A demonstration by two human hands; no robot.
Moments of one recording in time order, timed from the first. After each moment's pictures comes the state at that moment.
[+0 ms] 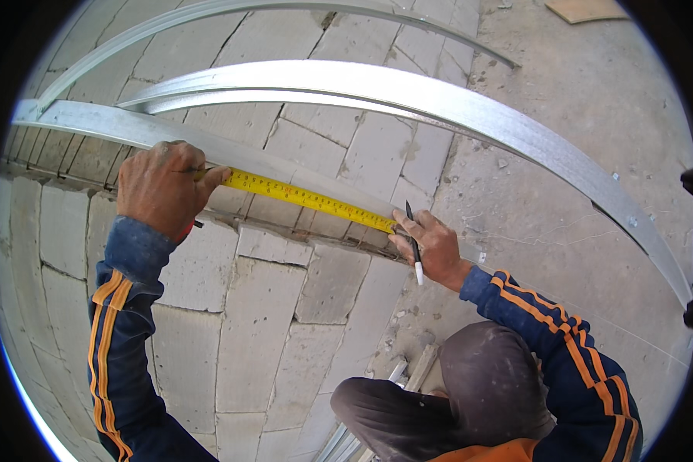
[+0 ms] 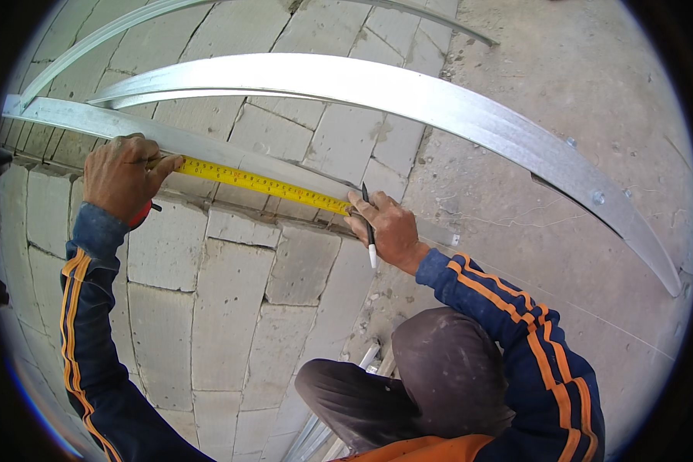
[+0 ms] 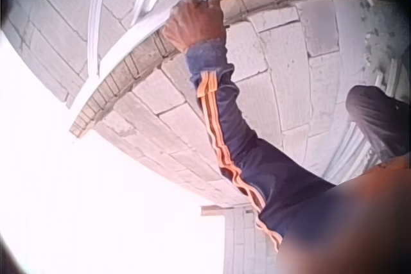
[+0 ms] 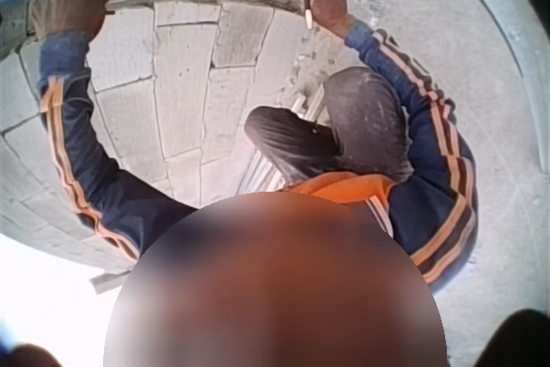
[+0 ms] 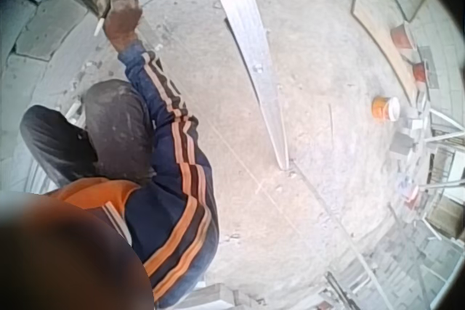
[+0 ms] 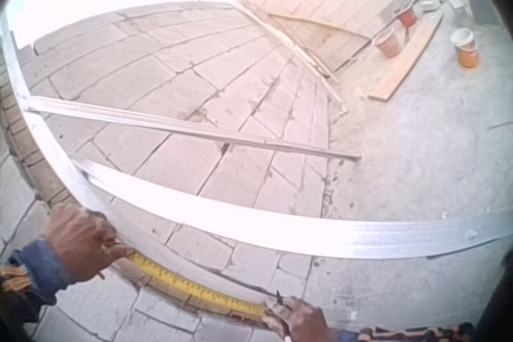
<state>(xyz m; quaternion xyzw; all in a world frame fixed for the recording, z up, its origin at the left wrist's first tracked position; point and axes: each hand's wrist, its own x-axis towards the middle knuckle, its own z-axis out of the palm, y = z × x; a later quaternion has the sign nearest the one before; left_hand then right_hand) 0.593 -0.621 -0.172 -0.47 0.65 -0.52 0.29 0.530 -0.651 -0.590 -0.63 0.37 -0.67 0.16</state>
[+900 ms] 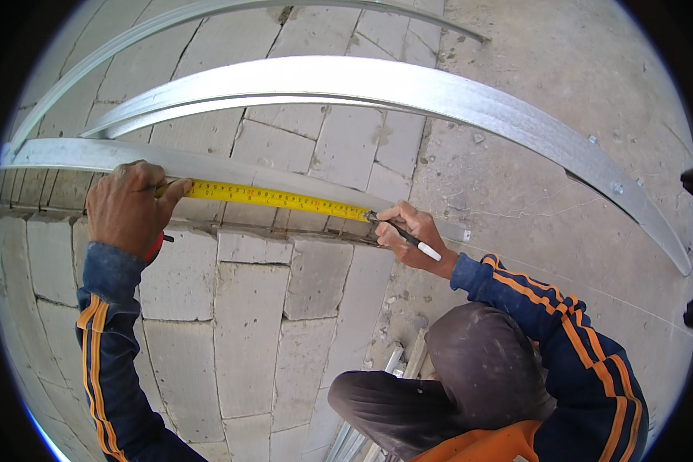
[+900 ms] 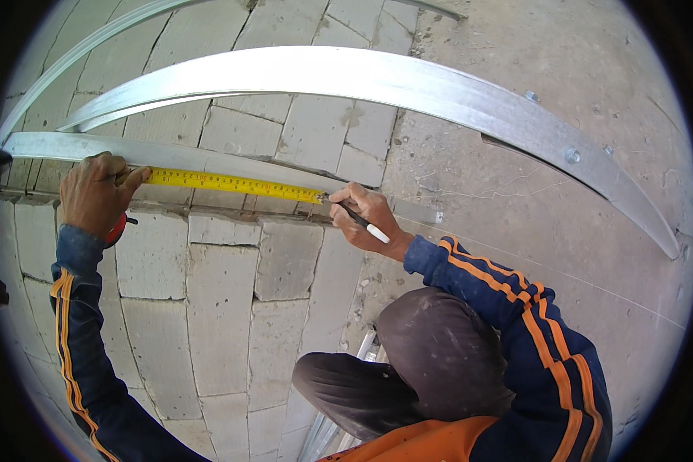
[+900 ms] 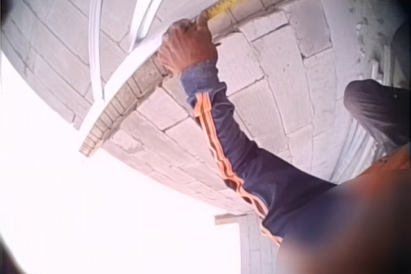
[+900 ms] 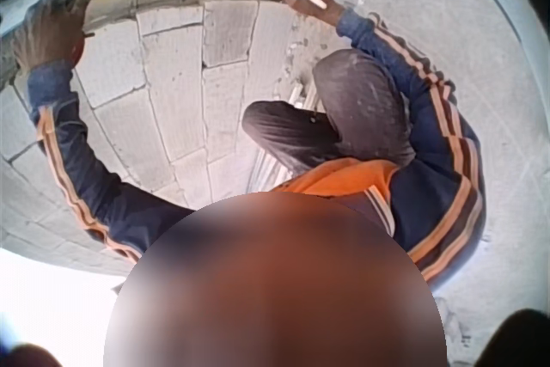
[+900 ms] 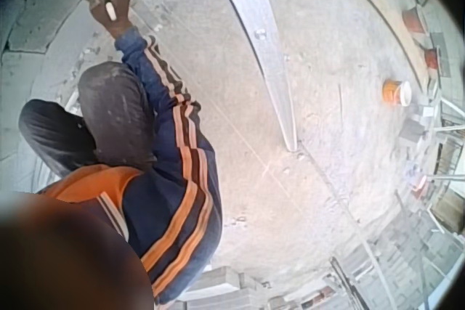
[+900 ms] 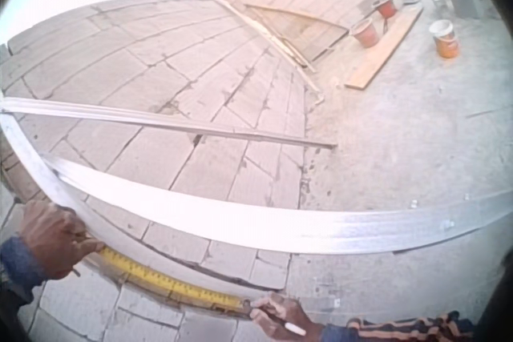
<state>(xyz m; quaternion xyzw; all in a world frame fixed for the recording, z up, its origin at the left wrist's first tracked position) 0.580 -0.621 -0.176 -0.51 0.62 -0.51 0.31 0.531 -0.644 -0.605 -0.47 0.17 -0.72 0.48</state>
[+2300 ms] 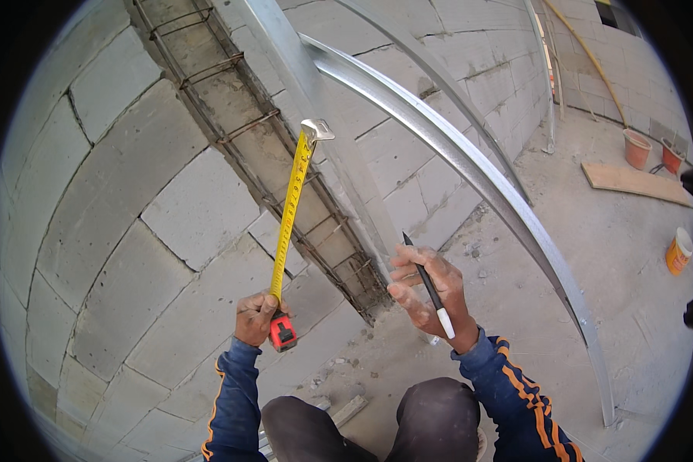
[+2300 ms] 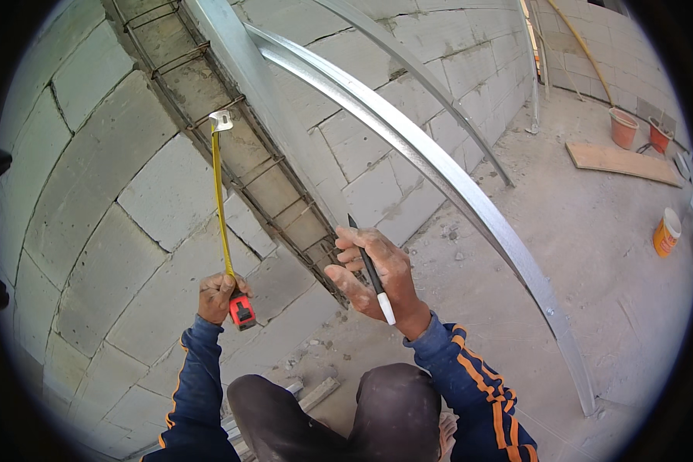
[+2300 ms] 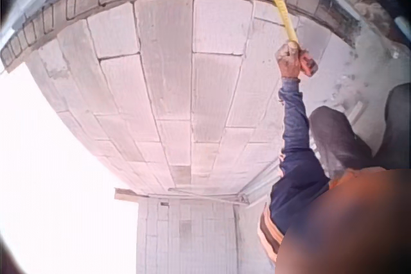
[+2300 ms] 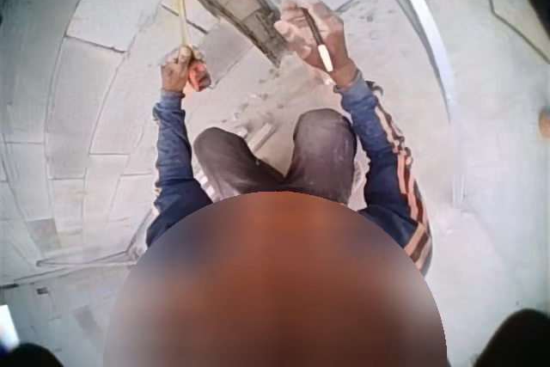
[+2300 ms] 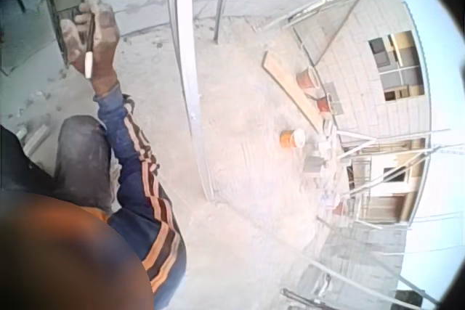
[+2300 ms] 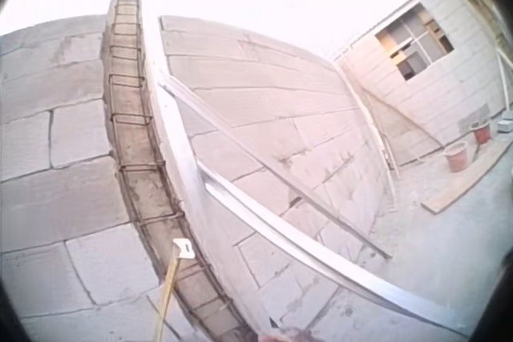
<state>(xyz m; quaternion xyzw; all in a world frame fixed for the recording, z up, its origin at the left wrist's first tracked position) 0.793 -0.477 -0.410 -0.58 0.62 0.19 -0.50 0.464 -0.617 -0.446 -0.68 0.07 -0.67 0.30</state>
